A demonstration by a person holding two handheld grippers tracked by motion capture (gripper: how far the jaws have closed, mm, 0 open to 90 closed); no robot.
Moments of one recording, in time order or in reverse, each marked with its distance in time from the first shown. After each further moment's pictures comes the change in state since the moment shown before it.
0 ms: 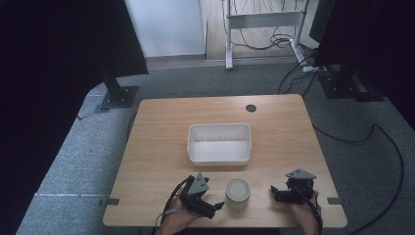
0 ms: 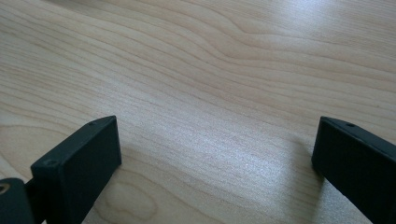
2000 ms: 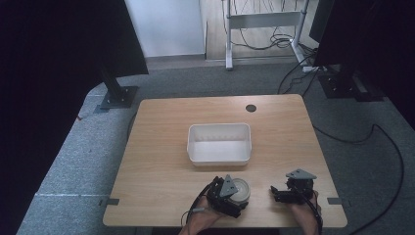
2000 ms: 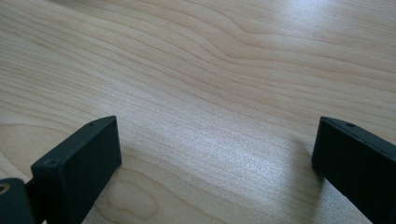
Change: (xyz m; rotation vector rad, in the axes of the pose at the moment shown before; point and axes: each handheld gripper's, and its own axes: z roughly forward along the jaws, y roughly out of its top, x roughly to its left) left arm -0.029 0.024 0.063 0.037 0.010 0.073; right arm 0.000 0.000 0.000 0.001 0.003 -0.001
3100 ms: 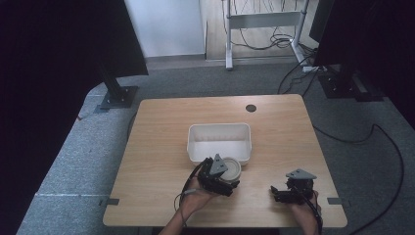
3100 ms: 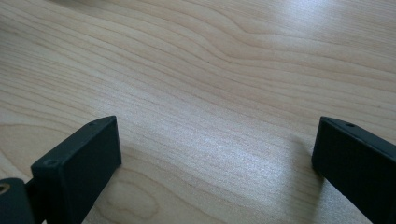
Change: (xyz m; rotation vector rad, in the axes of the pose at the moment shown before) left arm 0.053 0.032 -0.024 -0.027 0.084 -0.035; right arm 0.000 0.000 0.000 0.000 0.000 0.000
